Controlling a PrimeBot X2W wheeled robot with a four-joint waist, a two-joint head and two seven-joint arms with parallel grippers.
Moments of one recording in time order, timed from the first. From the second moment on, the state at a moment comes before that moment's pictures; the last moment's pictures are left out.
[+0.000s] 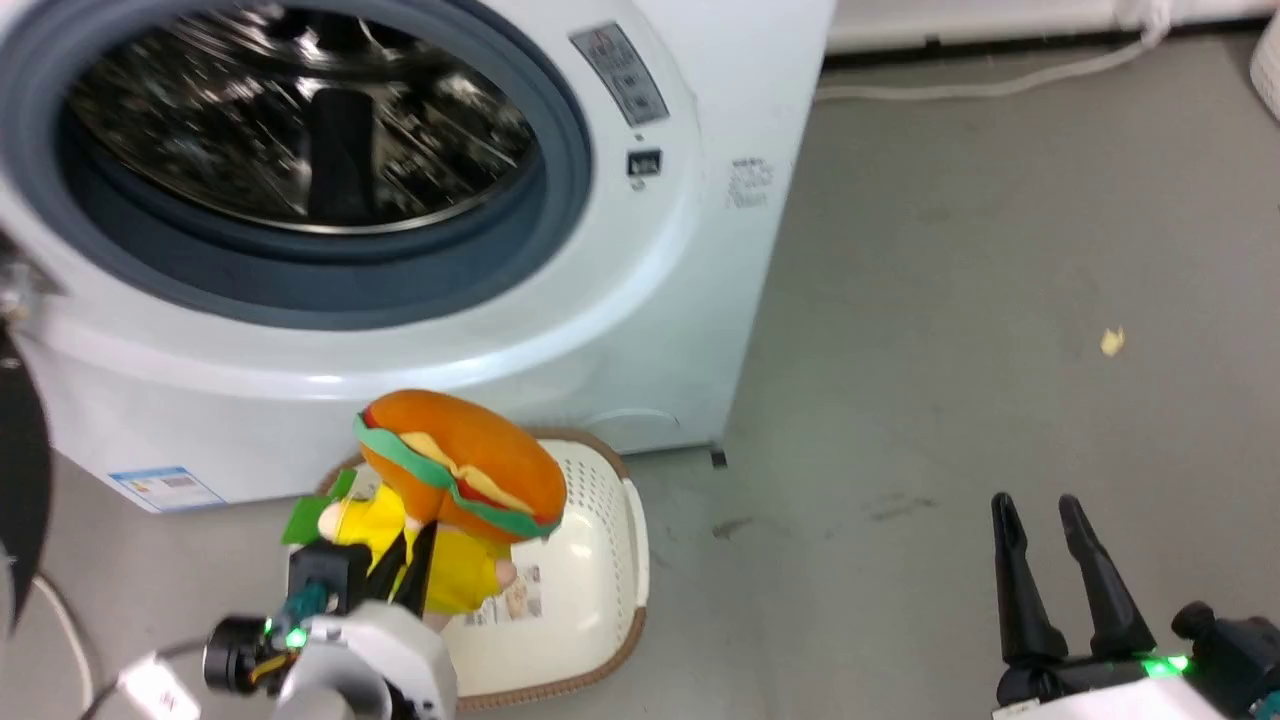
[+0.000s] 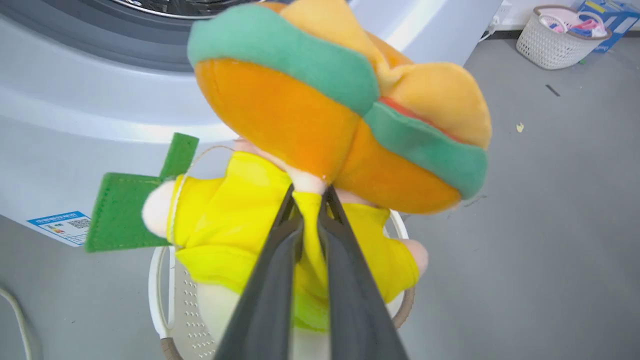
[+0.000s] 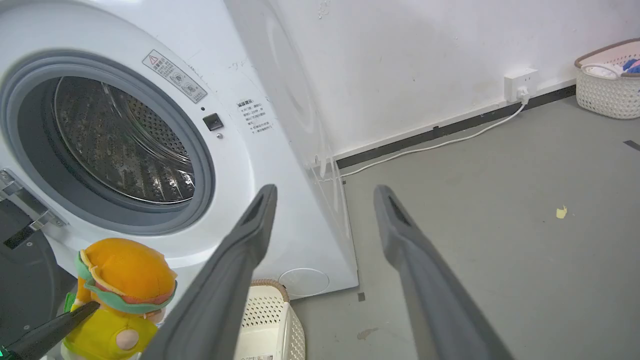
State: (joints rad) left arm -0.32 0.32 -0.47 0.61 -0.52 0.05 -0.26; right arm 0.07 -0.05 0.03 -0.01 0.41 0.13 -0.26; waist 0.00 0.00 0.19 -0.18
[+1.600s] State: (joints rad) left arm -1.31 0.74 -0.31 0.69 -0.21 -0.13 0.06; right arm -0.07 -0.05 0.19 -0.10 0.52 0.13 -0.26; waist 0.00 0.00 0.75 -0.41
